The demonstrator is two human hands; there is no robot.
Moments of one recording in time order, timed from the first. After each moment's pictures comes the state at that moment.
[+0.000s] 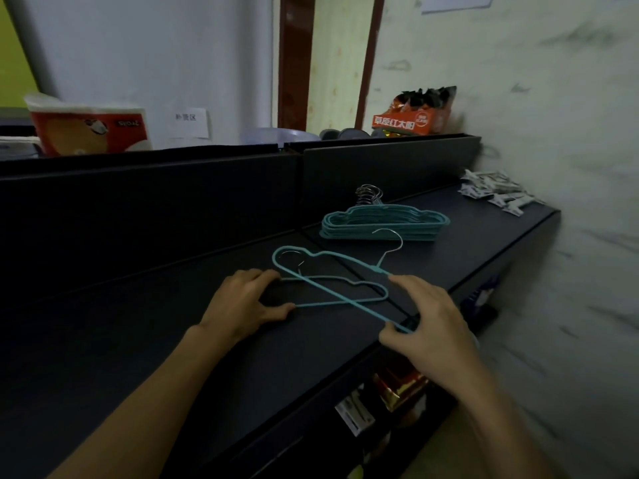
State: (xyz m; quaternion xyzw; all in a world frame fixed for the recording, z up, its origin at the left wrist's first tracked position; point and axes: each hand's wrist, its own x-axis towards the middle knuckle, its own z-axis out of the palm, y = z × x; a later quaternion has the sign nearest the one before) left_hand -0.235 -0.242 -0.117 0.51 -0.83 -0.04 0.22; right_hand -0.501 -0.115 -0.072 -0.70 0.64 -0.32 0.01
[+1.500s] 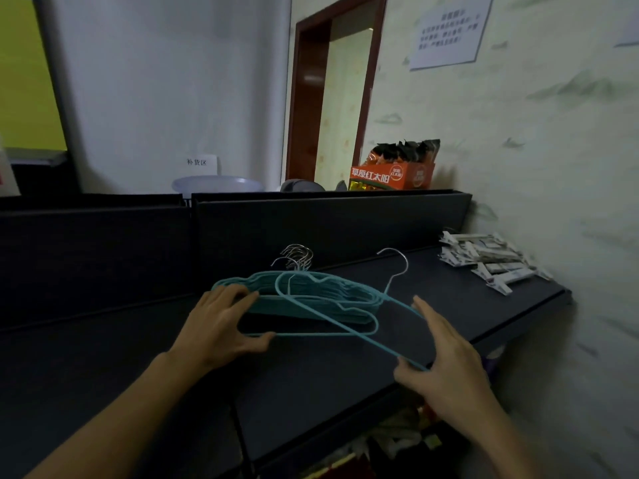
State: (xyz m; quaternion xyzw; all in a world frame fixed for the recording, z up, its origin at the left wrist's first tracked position) left_hand -0.451 -0.335 -0.090 0.53 -0.79 0.13 0.27; right_hand -0.769 -0.240 -0.047 -0.71 0.60 -0.36 0.08
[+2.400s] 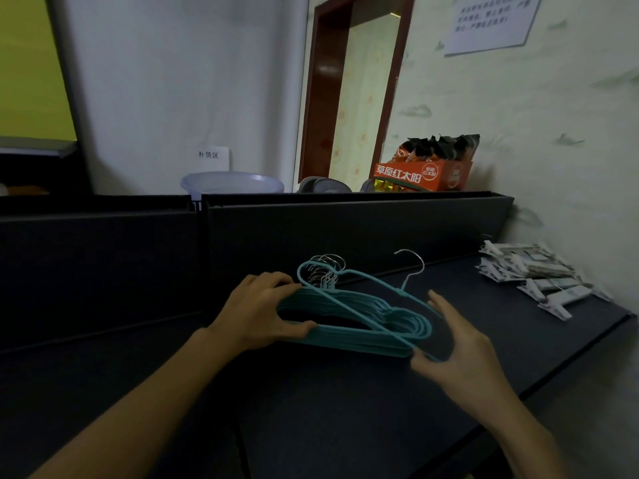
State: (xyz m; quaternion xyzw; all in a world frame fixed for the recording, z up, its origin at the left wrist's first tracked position) left_hand -0.455 -0.427 -0.075 0.48 -0.83 0.08 0.27; right_hand -0.756 -0.346 -0.064 -0.68 0.61 -0.38 0.15
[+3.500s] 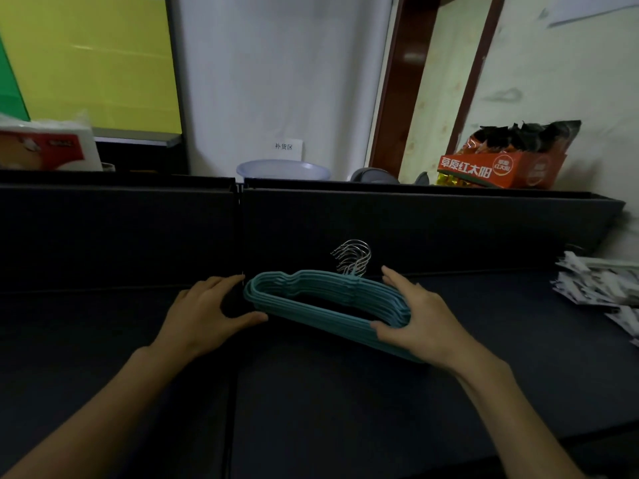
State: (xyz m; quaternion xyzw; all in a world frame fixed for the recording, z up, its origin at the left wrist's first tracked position) left_hand -0.409 -0.357 -0.099 0.72 -0.63 0.04 0.29; right_hand -0.738 -0.432 -0.058 -0.85 0.44 -0.24 0.19
